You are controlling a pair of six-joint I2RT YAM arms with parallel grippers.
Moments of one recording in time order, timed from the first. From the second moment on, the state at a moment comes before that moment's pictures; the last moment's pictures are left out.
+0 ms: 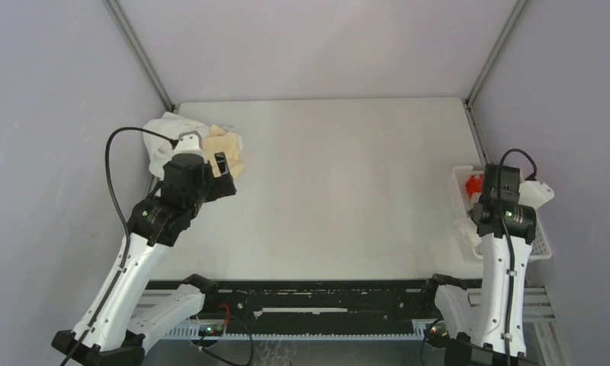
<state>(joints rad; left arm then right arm) -0.40 0.86 1.10 -0.85 -0.38 -0.41 -0.20 0.84 1.07 -1.24 0.50 0.74</state>
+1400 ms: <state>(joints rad) -0.43 0.86 1.08 -0.84 -0.44 -0.41 -0.68 1.40 0.96 -0.95 0.59 0.67</state>
